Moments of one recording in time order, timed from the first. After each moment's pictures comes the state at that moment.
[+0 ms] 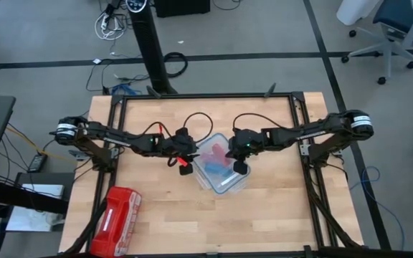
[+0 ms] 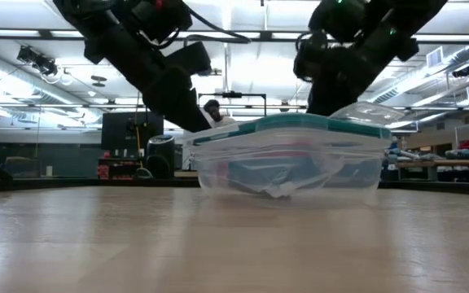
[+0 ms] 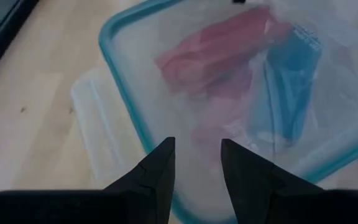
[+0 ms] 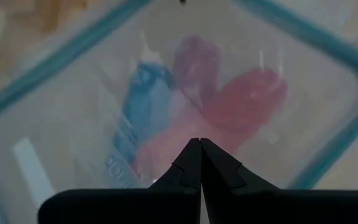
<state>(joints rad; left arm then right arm) 0.01 1.52 0.78 0.03 -0.20 0.02 -0.04 1.43 0.77 -0.10 -0.01 0.13</state>
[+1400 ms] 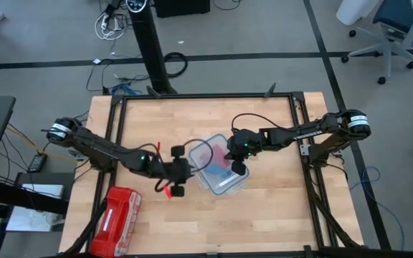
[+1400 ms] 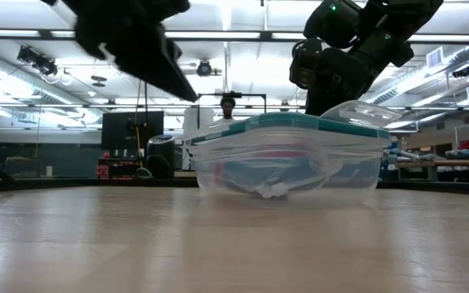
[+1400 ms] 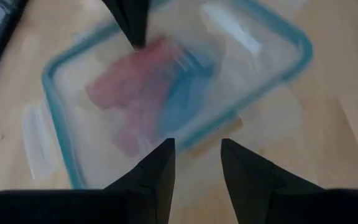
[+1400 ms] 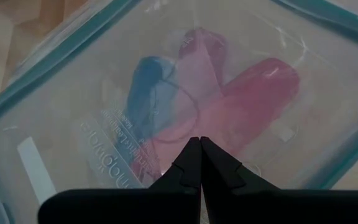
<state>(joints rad) -0.29 1.45 0.89 -0.20 -0.38 -0.06 -0.04 1.52 0.77 -0.10 -0.06 0.20</state>
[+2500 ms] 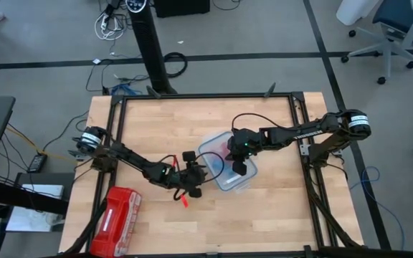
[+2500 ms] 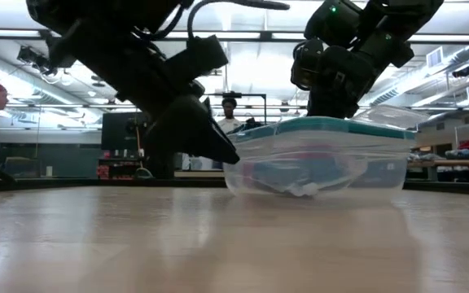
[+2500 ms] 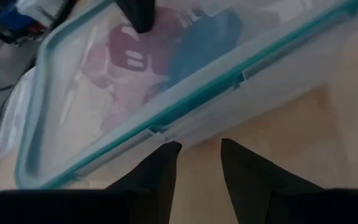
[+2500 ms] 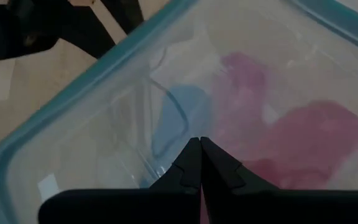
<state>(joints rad) -0.30 1.80 0.88 0.23 -0.65 0.05 -0.03 1.52 0.77 -0.11 -0.10 0.22</state>
